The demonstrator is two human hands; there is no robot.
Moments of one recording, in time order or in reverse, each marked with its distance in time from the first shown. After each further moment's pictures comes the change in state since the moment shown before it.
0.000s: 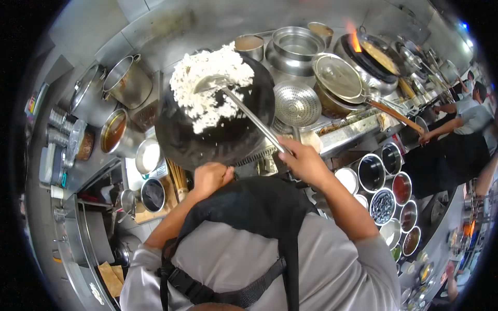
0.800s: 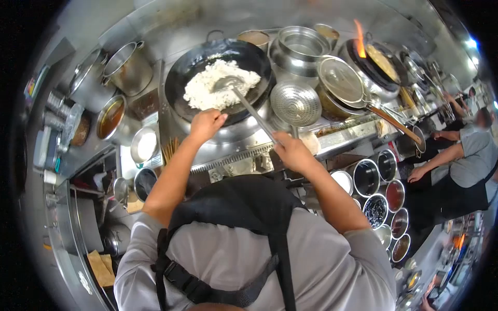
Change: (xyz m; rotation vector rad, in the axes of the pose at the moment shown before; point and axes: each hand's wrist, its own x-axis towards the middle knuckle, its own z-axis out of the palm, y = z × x) left_hand 0.103 -0.082 0.024 -0.057 -0.092 -0.234; right_hand 0.043 0.026 0.013 -0.320 0.072 -0.054
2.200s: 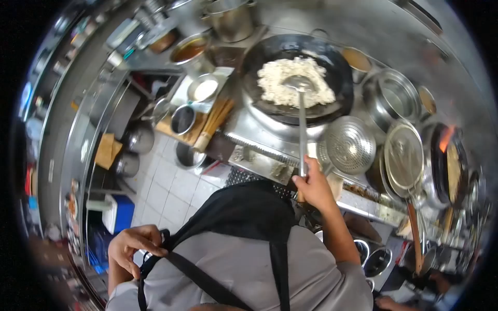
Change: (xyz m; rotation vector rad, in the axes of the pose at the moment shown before) left_hand -0.271 0.327 -0.221 -0.987 -0.143 -0.449; right_hand 0.054 0.062 -0.023 0.255 -0.516 -0.309
